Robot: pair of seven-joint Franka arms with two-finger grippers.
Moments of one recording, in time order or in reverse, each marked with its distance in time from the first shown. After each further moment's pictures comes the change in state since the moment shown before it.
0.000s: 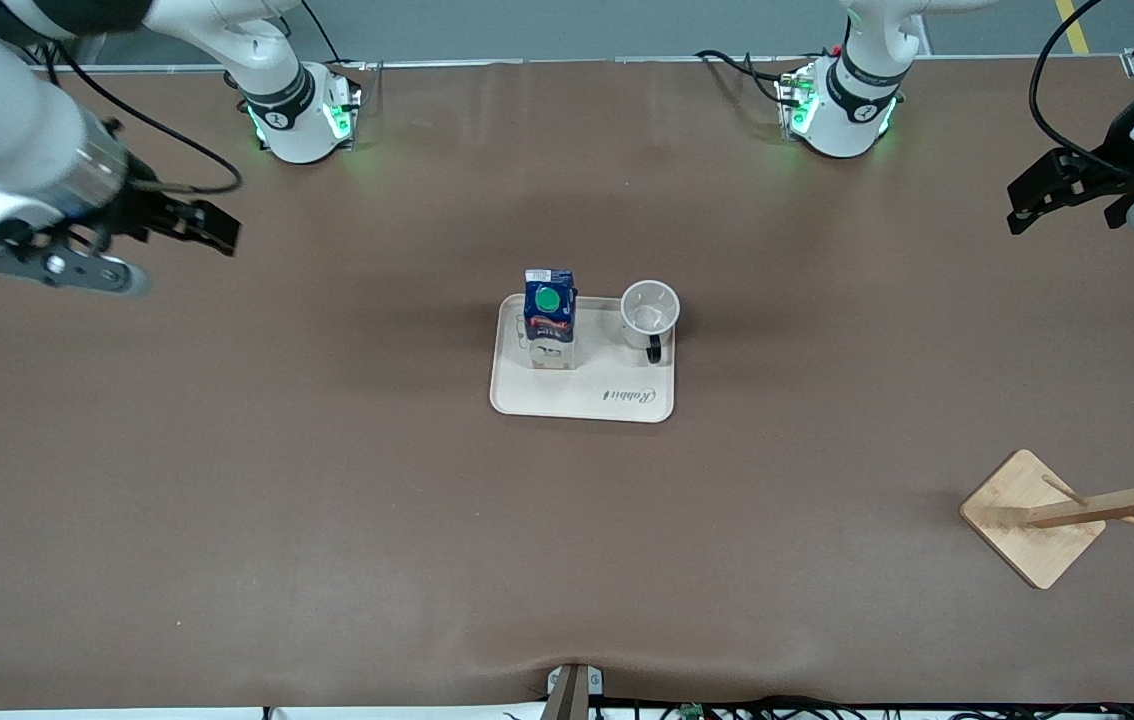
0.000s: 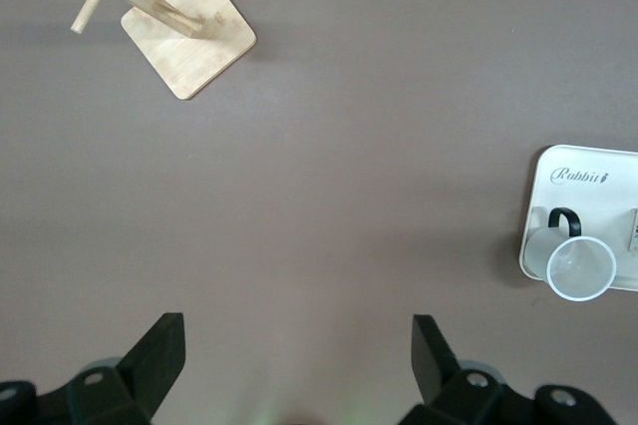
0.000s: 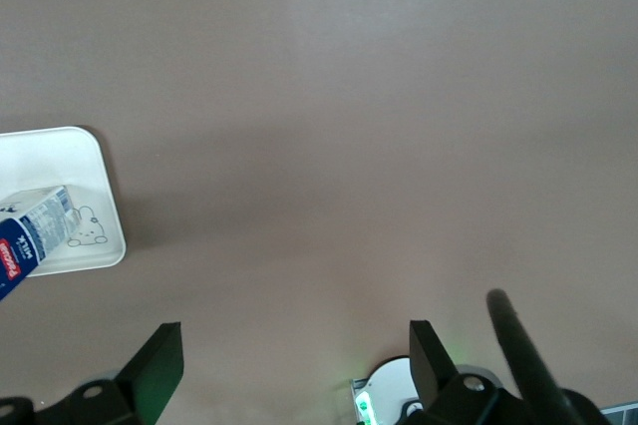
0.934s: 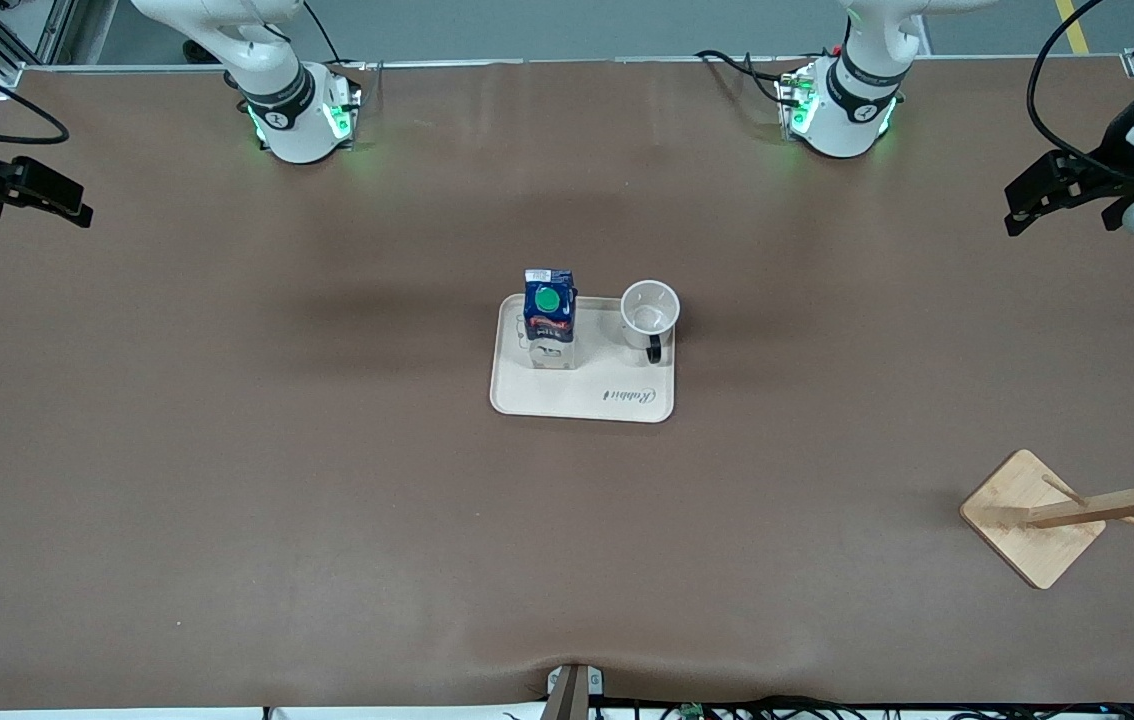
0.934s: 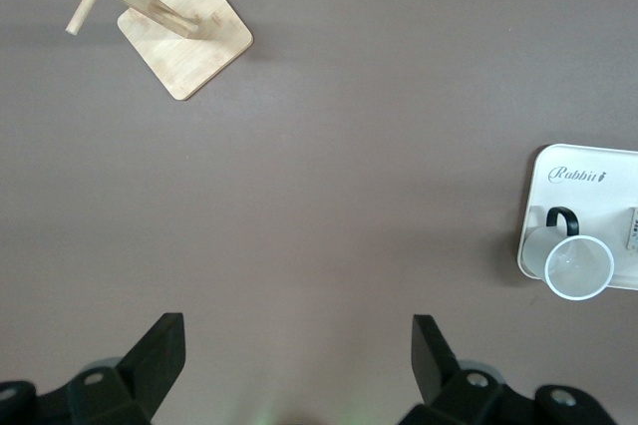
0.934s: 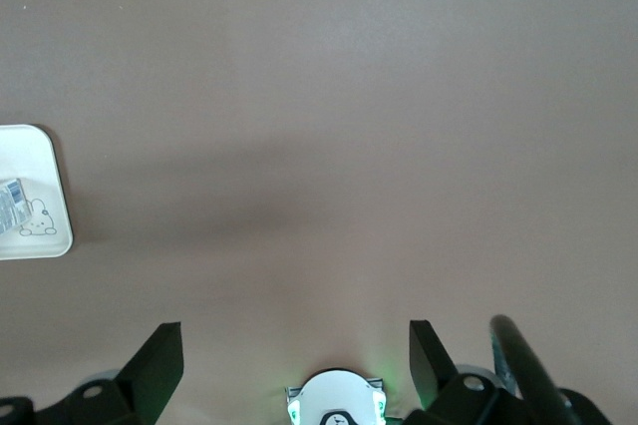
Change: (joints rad) left arm -0.002 0.004 -0.002 0.003 -0.005 -0.002 0.000; right arm -0.233 -0.077 0.000 -0.032 0.000 -0.002 -0.294
